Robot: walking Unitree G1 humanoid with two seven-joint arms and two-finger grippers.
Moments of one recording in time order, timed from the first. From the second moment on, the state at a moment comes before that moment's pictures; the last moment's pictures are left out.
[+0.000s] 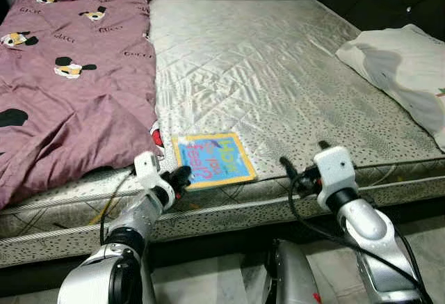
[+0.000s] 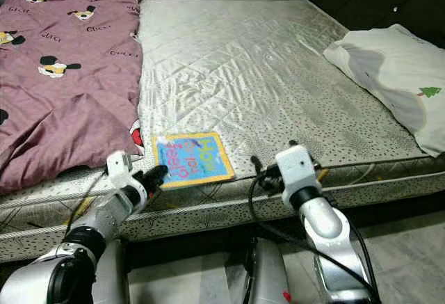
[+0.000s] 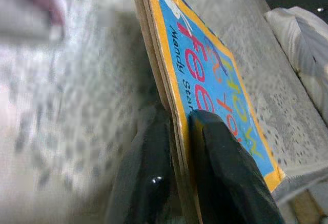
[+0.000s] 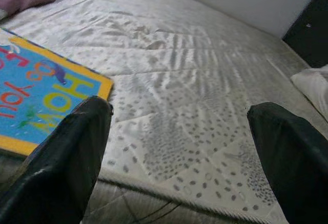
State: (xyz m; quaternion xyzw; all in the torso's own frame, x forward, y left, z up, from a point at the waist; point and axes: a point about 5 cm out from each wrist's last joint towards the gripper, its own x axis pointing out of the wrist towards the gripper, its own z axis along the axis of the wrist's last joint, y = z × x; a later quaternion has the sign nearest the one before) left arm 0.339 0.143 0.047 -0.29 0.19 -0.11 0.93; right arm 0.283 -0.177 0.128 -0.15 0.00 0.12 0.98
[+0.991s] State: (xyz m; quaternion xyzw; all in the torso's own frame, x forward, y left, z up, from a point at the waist) left arm 0.269 0.163 0.112 0.01 -0.05 -0.02 1.00; right arm 0.317 -0.129 0.144 0.11 -0.01 0.09 0.99
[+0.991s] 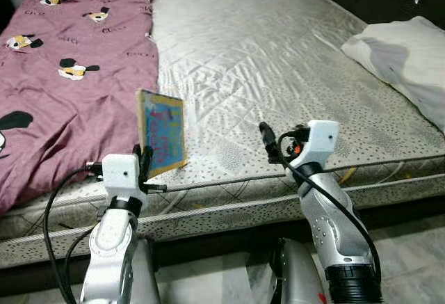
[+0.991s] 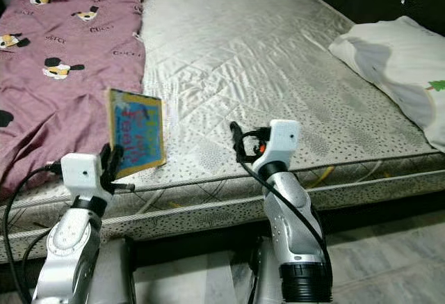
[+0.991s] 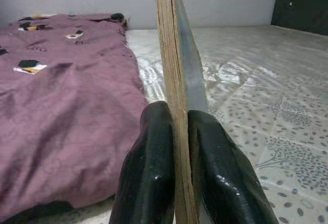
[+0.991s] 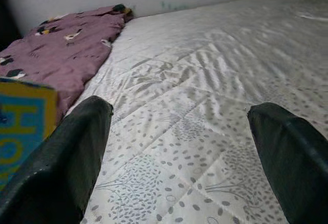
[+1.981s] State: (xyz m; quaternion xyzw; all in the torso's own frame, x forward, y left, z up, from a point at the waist) left arm 0.269 0.149 0.114 0.01 -0.02 -0.03 1.00; right arm 0.327 -0.138 0.154 0.12 -0.03 0.08 0.99
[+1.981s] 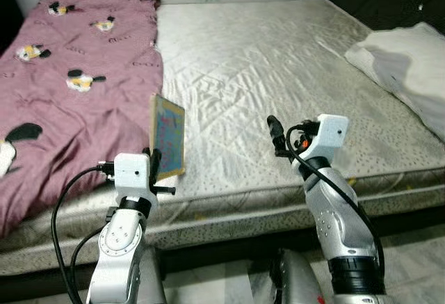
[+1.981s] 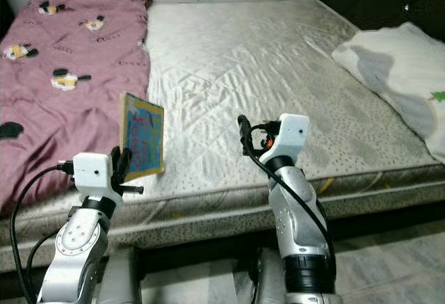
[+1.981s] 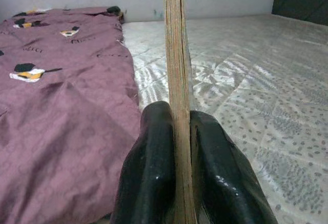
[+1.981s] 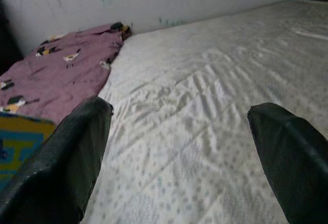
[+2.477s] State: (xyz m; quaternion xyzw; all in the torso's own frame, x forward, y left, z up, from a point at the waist) left arm 0.276 0.140 0.116 0.00 -0.02 -0.05 1.00; right arm 0.330 -0.146 0.152 0.11 -0.03 0.06 0.99
